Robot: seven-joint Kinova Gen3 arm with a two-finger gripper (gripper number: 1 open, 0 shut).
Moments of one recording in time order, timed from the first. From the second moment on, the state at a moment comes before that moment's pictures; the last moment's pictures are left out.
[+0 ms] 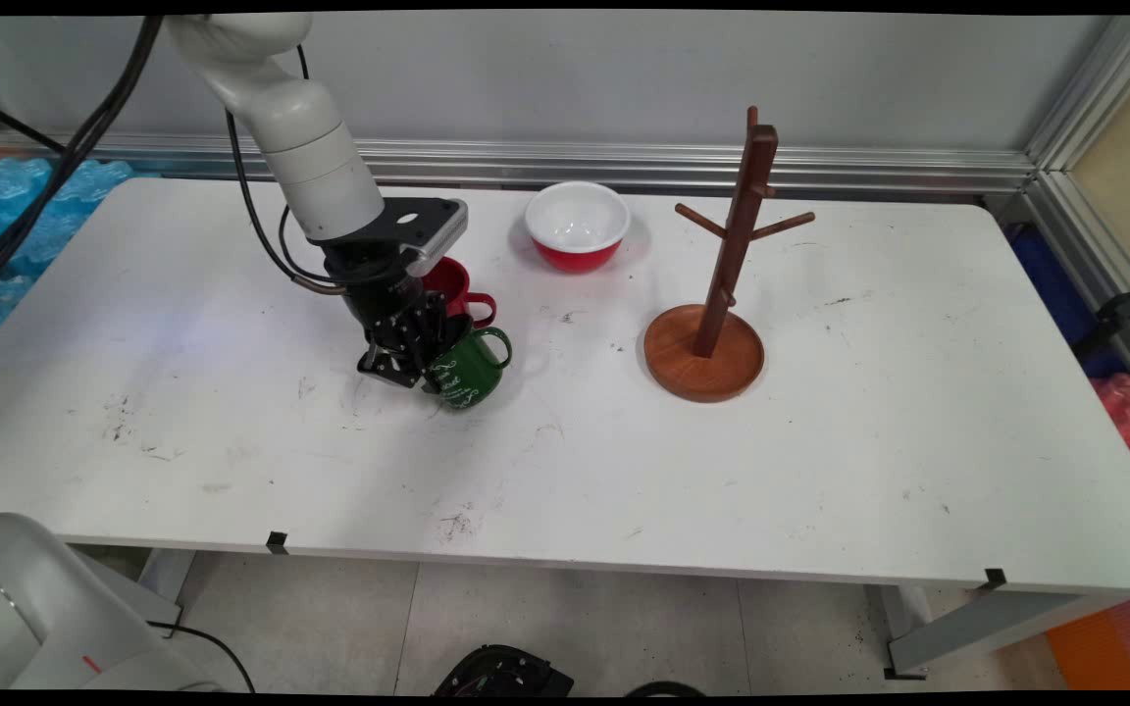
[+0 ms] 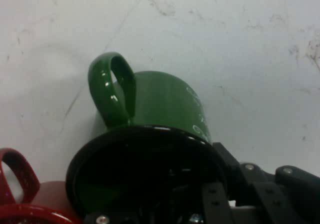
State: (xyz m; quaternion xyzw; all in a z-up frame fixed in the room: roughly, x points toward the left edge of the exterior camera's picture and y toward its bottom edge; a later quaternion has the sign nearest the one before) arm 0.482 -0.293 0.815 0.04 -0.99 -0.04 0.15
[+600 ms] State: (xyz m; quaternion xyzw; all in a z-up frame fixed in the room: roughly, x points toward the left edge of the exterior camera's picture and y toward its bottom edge) arm 0.458 -0.304 0.831 0.08 -0.98 -0.05 0.15
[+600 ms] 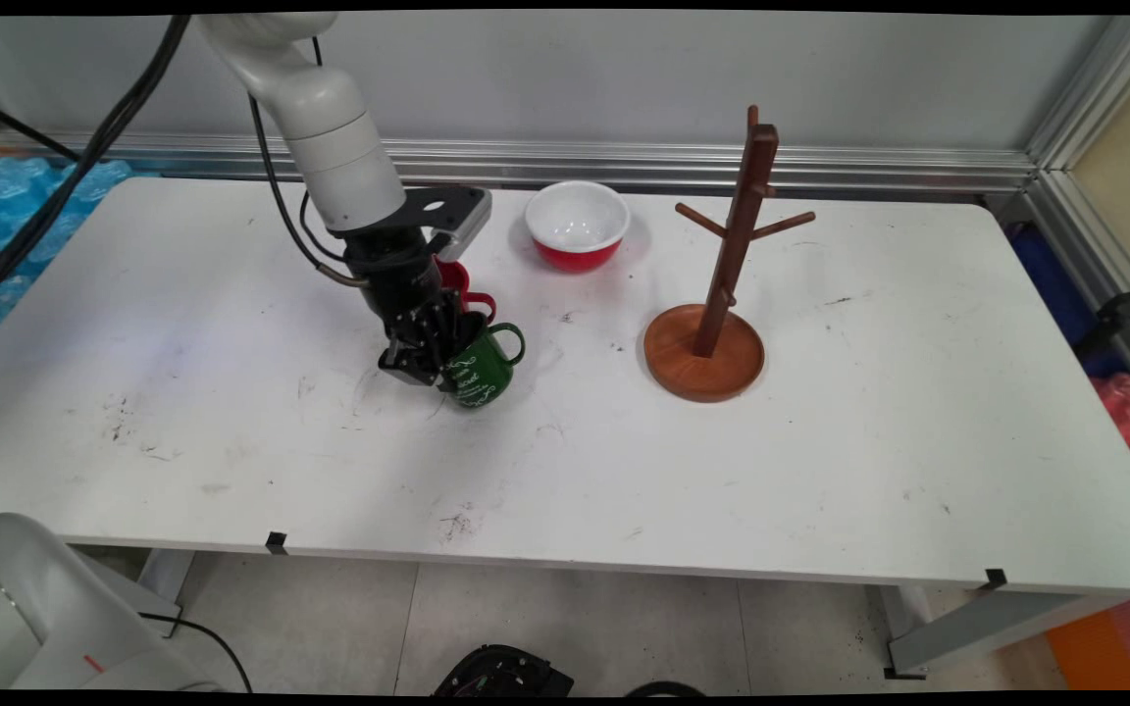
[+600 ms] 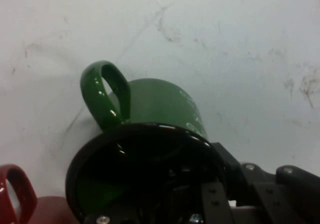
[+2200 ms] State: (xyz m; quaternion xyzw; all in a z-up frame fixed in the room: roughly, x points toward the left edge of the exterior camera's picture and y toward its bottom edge) arm 0.443 -0.312 0.838 0.04 -0.99 -0.07 0.12
